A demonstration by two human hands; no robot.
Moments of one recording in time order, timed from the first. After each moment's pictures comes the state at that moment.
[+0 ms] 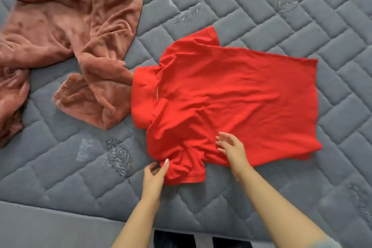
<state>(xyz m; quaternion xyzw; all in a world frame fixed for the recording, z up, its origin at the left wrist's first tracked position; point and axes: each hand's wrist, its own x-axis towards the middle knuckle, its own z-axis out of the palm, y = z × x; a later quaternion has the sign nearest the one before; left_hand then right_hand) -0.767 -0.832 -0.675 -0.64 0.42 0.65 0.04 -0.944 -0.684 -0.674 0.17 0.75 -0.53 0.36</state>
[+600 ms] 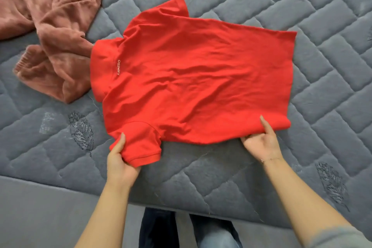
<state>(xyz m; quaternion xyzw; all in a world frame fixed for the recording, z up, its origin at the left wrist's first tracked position) -0.796 -0.771 -0.640 -0.57 0.14 0.79 -0.18 -1.028 -0.507 -0.668 0.42 0.37 -0.76 0.33</state>
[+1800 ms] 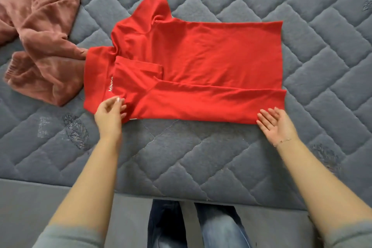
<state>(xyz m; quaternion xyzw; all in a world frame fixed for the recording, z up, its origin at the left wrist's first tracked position) -0.868 -0.816 -0.638 -0.60 0.55 0.57 -0.14 -1.056 -0.452 -0.663 0.44 0.56 -0.64 0.29</state>
